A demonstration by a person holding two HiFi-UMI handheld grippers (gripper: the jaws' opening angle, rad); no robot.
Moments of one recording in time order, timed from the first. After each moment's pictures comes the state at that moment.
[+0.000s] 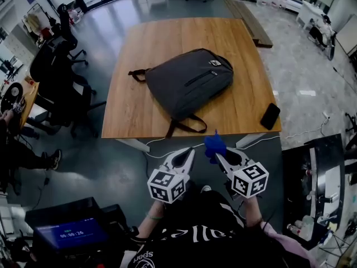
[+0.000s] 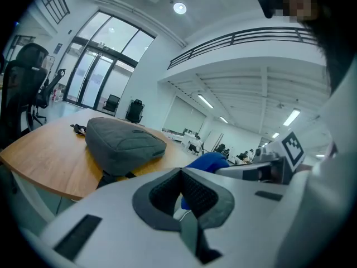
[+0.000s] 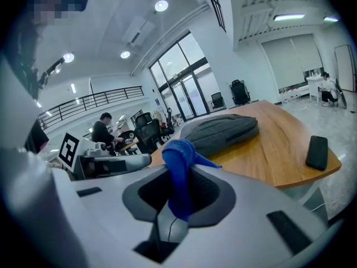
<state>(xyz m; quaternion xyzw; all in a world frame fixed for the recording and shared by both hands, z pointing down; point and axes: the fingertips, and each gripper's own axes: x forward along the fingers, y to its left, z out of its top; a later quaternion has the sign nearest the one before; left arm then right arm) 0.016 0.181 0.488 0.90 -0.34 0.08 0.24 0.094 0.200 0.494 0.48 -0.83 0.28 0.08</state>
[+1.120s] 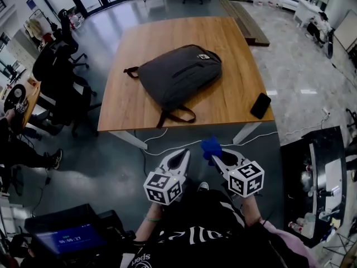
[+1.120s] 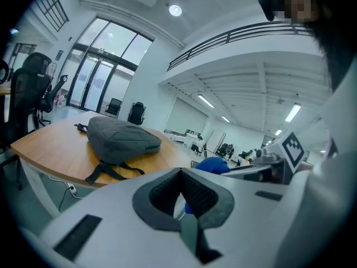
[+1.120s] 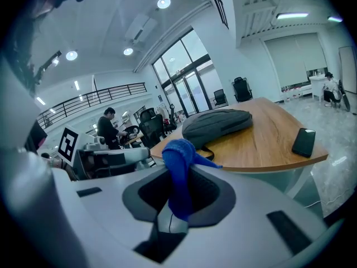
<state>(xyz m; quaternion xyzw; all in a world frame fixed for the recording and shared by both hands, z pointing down) 0.044 0.247 0.497 0.90 -0.36 0.09 0.23 0.124 0.269 0.515 0.46 -0.84 0.28 0.10</state>
